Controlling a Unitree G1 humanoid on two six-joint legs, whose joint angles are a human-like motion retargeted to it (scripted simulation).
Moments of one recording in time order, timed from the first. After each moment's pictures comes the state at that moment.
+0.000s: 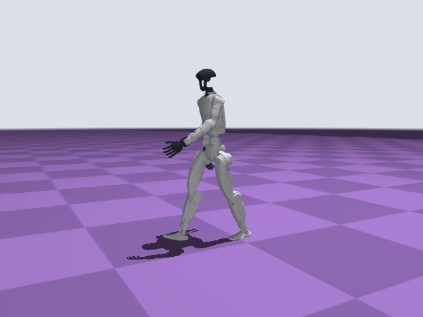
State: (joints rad) left arm -0.58 0.32 -0.29 0.91 -0.47 -0.05 -0.03; right arm 0.15 -0.22 0.42 1.20 -0.21 0.09 0.13; waist -0.17 -0.06 0.20; left_leg 0.35 -0.06 -0.06 0.04 -0.46 -0.09; right_leg -0.27 -0.08 -0.31 -0.09 0.04 0.26
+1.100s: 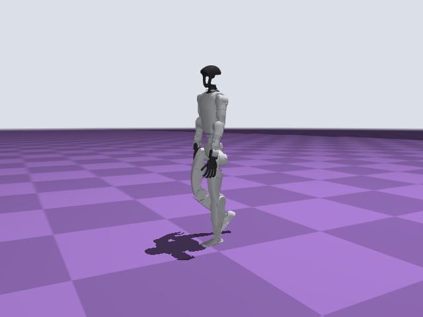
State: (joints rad) left arm -0.27 0.29 -0.19 1.41 -0.19 0.10 -0.06; right arm 0.03 -0.22 0.37 1.34 -0.19 0.10 0.15; waist 0.07 -0.04 0.02; left_leg -0.04 0.04 0.30 -0.02 -0.24 -0.09; right_leg -0.21 -0.05 -0.11 0.98 0.05 0.05
